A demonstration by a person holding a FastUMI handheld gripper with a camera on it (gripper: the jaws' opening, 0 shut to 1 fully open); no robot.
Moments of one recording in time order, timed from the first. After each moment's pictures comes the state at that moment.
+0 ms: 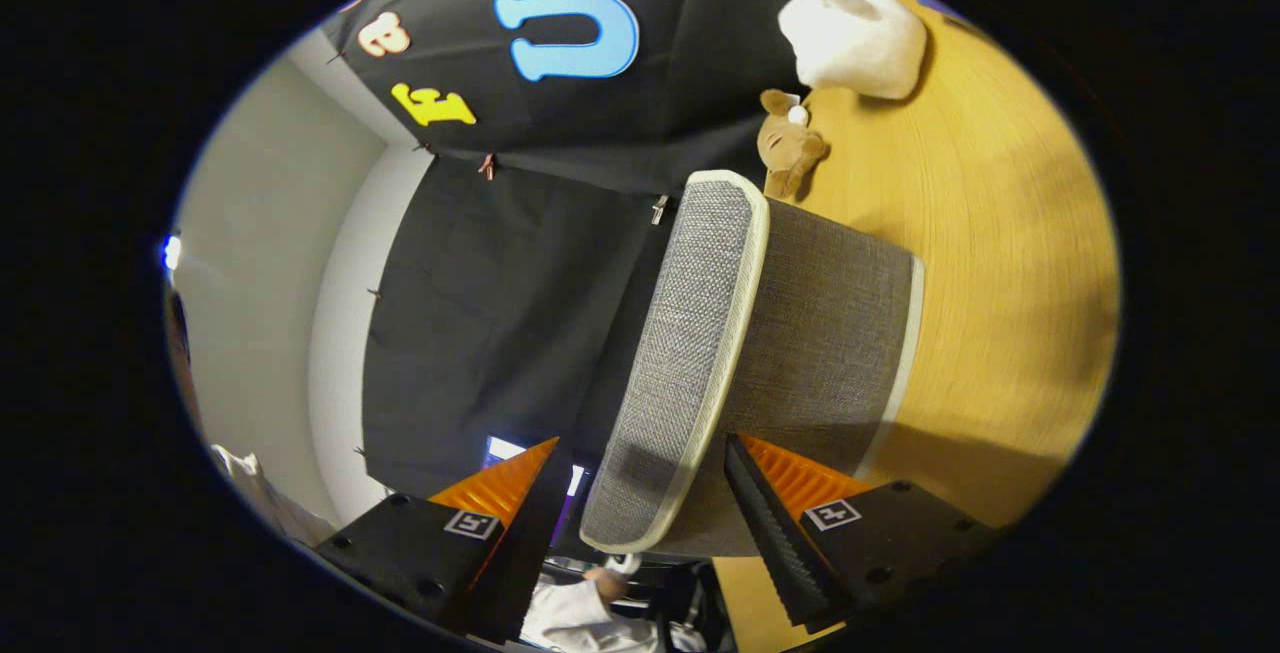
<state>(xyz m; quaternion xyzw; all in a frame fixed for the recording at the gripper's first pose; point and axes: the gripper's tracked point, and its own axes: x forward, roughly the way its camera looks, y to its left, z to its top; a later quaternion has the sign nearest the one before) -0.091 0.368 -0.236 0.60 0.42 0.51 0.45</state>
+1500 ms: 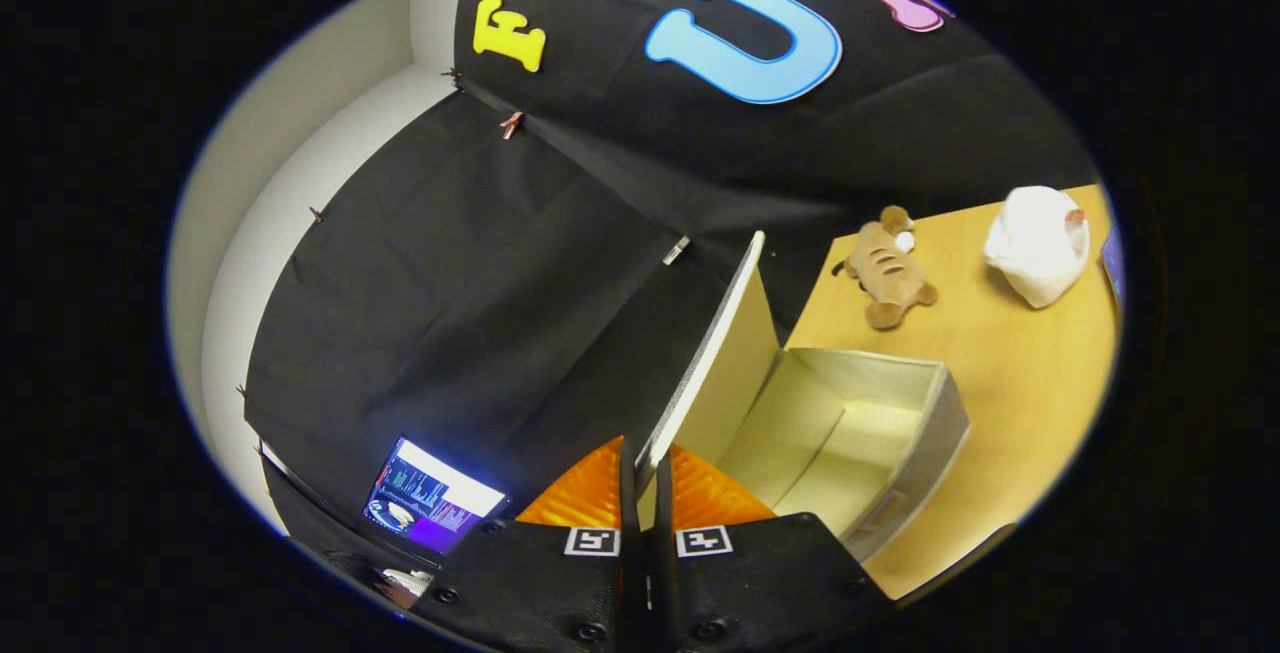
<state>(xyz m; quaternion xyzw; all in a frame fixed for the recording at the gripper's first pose) -0.022 0.467 -0.042 0.44 0.37 0.50 0.64</state>
